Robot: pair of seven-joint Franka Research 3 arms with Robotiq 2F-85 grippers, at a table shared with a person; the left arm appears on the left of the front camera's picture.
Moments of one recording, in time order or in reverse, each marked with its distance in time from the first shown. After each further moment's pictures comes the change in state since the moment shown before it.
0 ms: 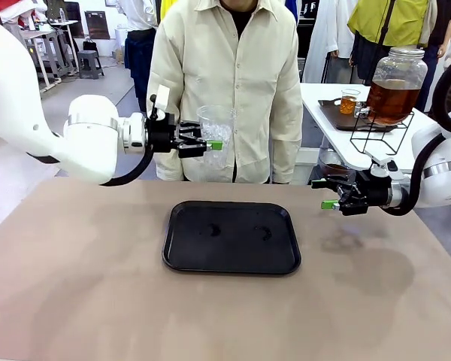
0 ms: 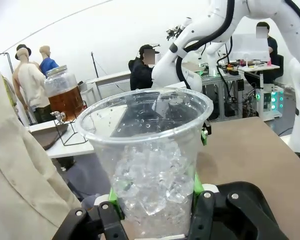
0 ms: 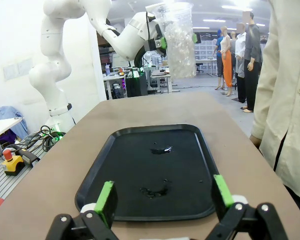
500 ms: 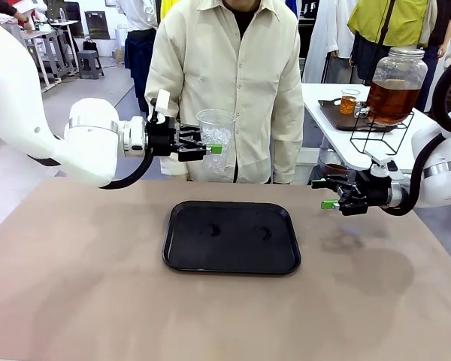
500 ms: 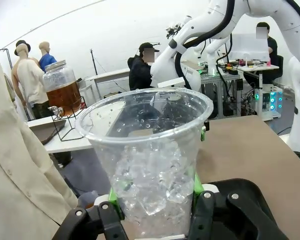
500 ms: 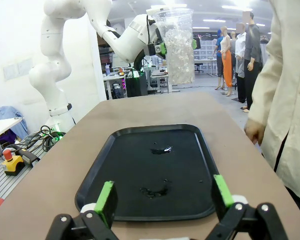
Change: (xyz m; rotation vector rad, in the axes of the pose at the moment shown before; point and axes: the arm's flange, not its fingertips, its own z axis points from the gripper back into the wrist) left arm -0.012 -0.004 0.001 -0.003 0.009 0.019; right arm 0.000 0.000 0.000 0.000 0.000 0.000
